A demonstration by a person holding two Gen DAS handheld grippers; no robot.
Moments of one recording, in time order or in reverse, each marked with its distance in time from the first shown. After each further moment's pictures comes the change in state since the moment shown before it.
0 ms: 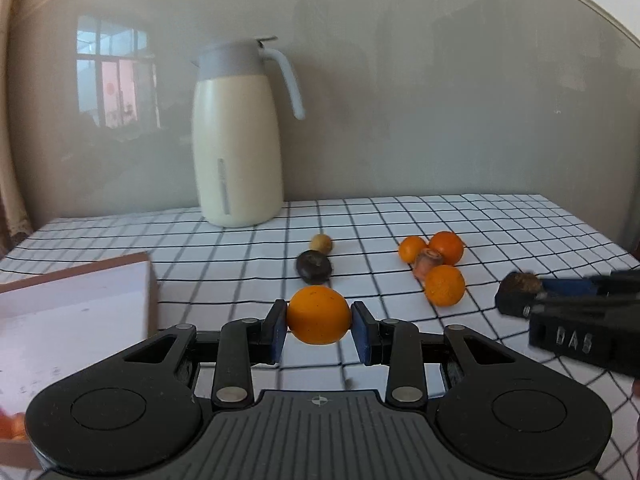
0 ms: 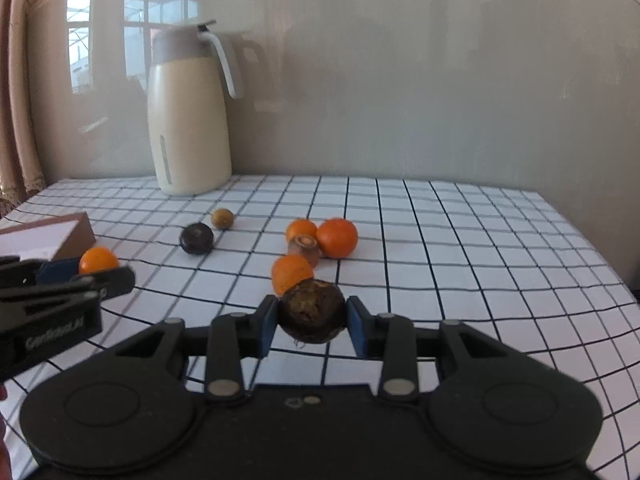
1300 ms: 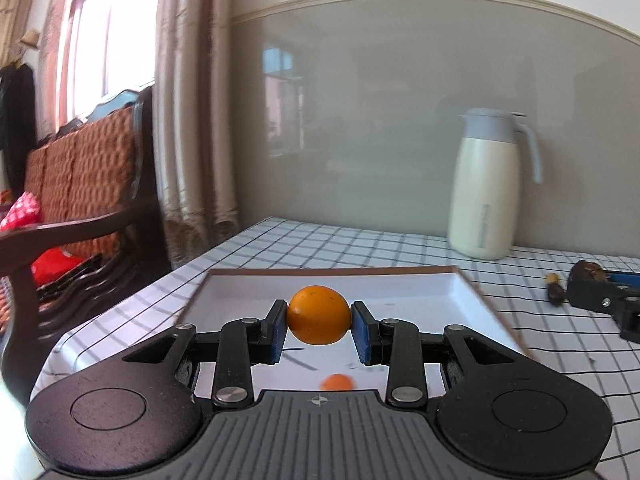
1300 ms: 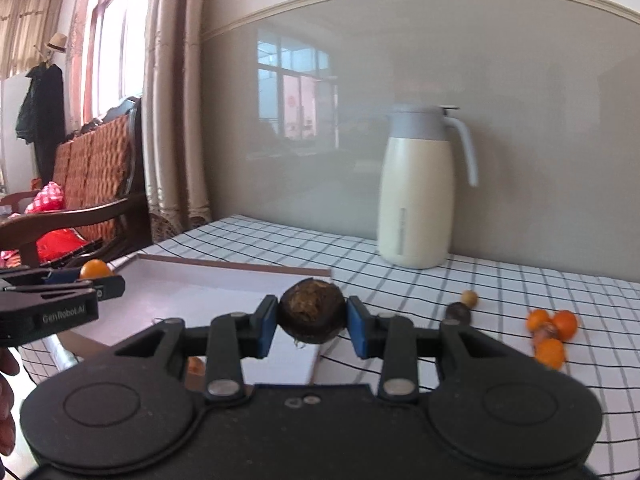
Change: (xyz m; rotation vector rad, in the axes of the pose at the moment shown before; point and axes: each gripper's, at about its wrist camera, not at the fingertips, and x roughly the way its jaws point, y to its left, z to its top) left arm -0.121 0.214 -0.042 -0.191 -0.104 0.403; right arm -0.058 0.182 0.013 -0.156 -0.179 0.366
